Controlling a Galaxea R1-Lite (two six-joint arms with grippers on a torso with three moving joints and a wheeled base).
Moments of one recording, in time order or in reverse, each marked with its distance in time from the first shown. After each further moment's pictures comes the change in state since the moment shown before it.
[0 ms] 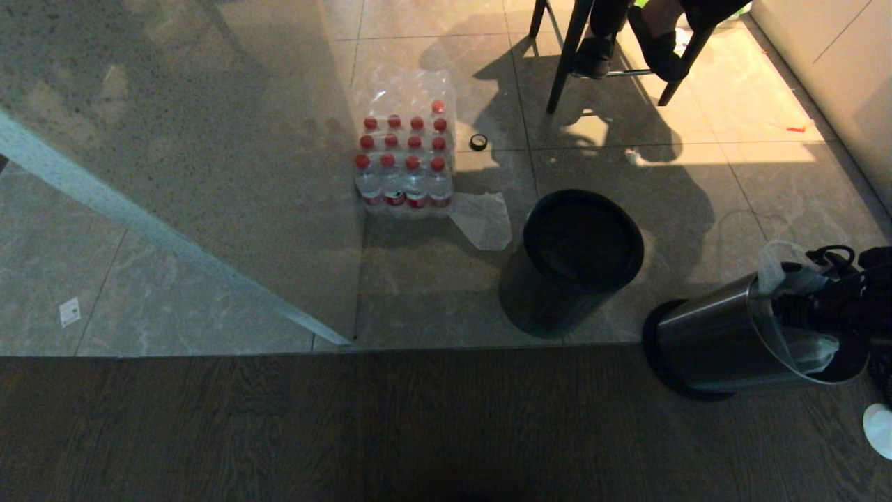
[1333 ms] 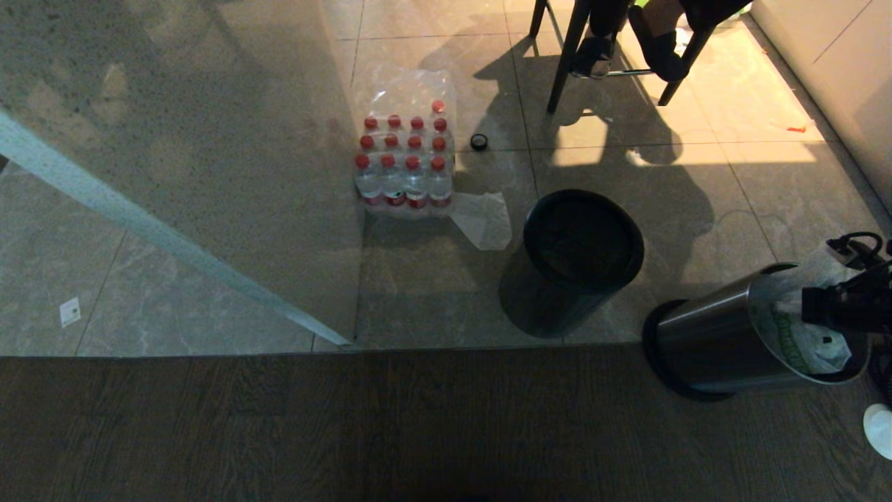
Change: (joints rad) left arm 0.000 0.000 0.000 0.000 0.000 -0.001; right arm -0.002 -0.230 0.177 0.073 -0.003 -0.004
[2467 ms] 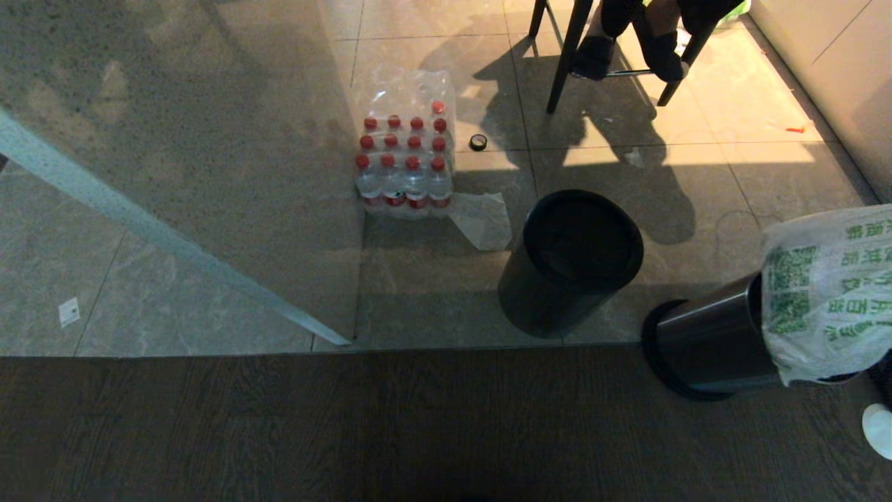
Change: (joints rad) left arm 0.000 0.000 0.000 0.000 0.000 0.000; right arm -0.091 -0.986 0.280 0.102 -0.001 -0.003
